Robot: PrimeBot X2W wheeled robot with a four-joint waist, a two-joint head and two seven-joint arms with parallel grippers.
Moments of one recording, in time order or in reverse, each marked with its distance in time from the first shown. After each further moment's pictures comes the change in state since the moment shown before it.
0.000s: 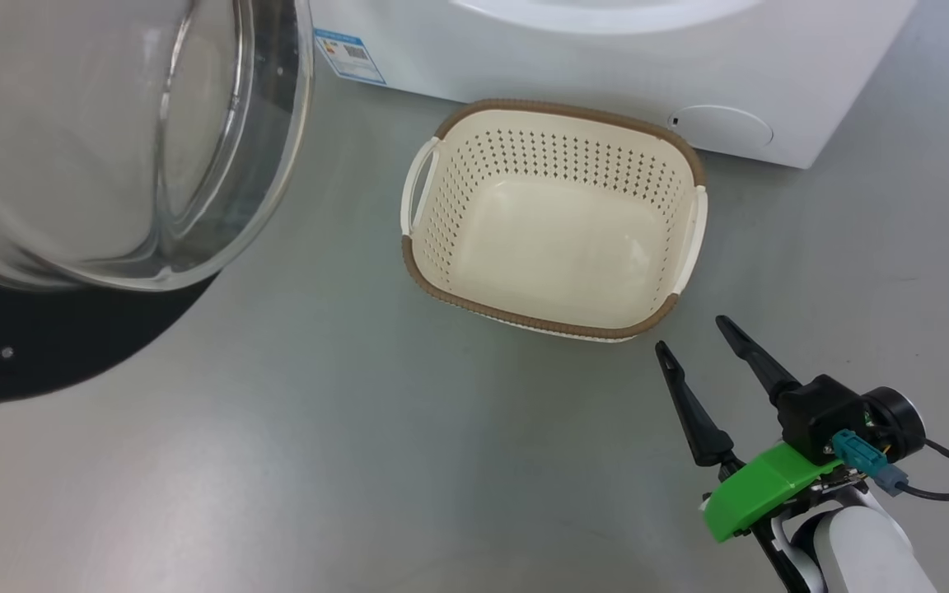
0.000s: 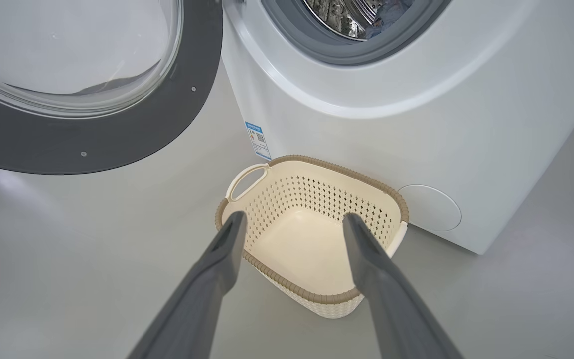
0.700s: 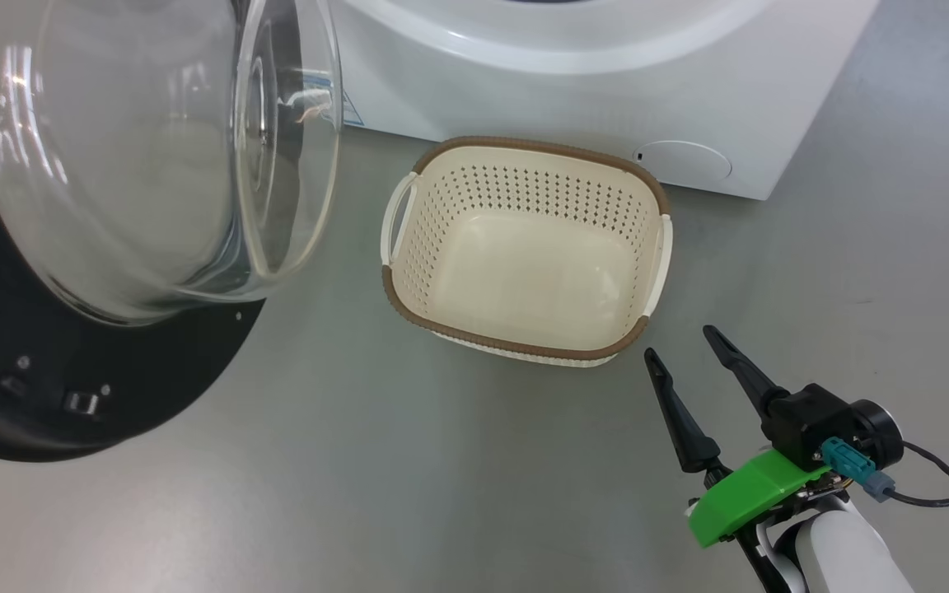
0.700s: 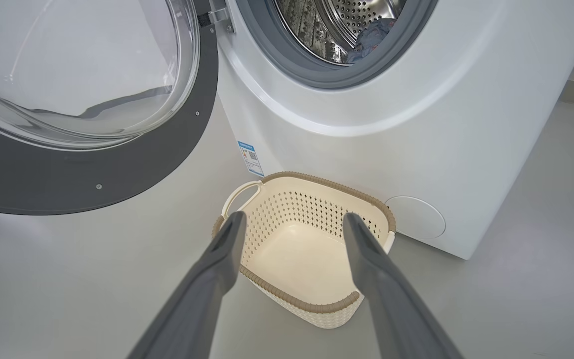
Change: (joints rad) left arm 0.193 -0.122 -0.024 -0.340 -0.118 0.000 0.280; right arm -0.018 0.034 0.002 0.091 0.031 0.000 -0.069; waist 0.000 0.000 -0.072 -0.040
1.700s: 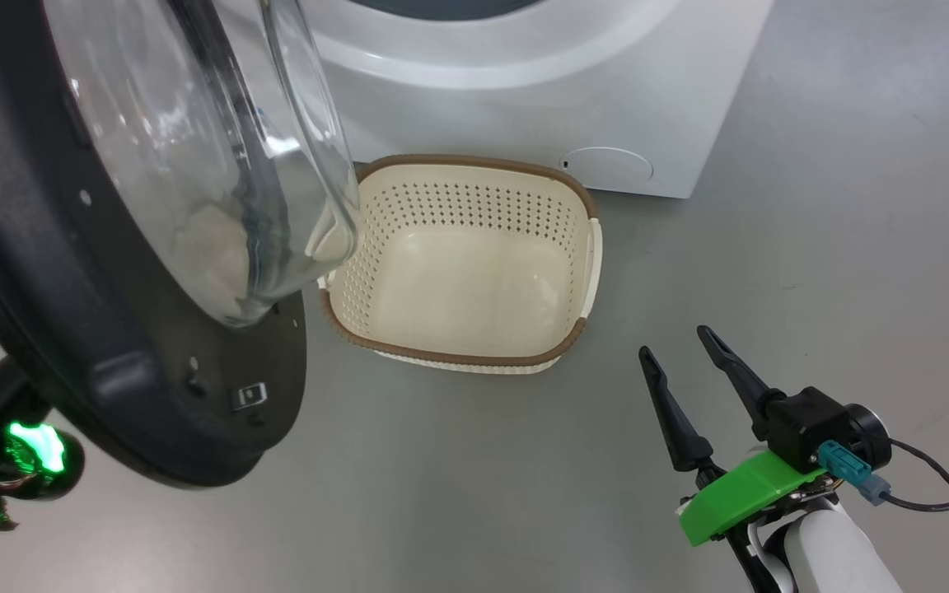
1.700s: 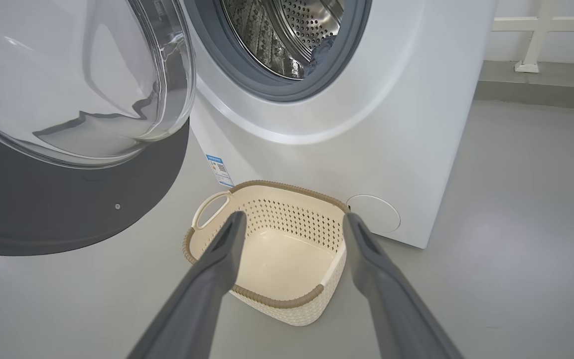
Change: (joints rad) left arm 0.126 -0.239 -0.042 -0.263 -0.081 0.000 0.118; right arm -0.016 0.022 -0.002 0.052 0.017 0.000 -0.051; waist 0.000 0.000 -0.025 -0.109
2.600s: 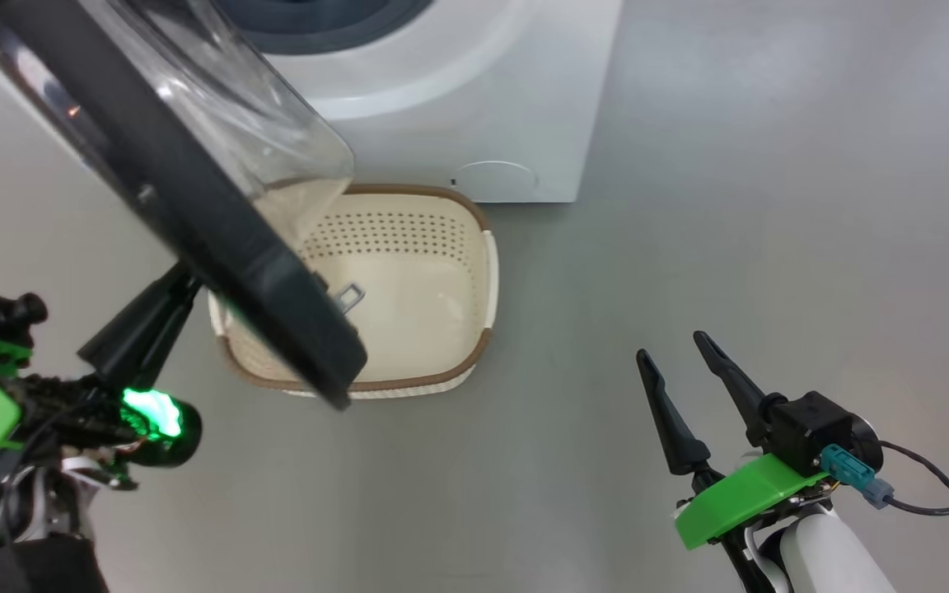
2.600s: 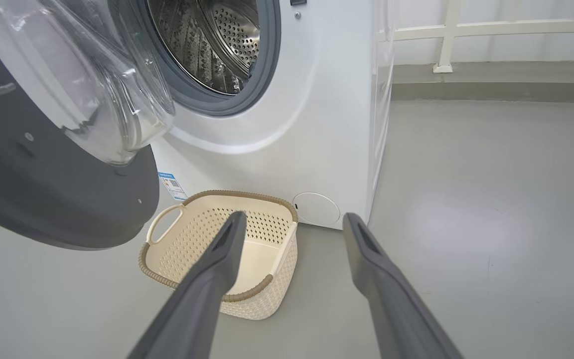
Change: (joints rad) left arm 0.003 -0.117 -0.155 -0.035 -0.110 0.000 -0.215; right arm 0.001 0.004 0.010 0.023 0.057 0.000 -0.020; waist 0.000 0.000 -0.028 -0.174
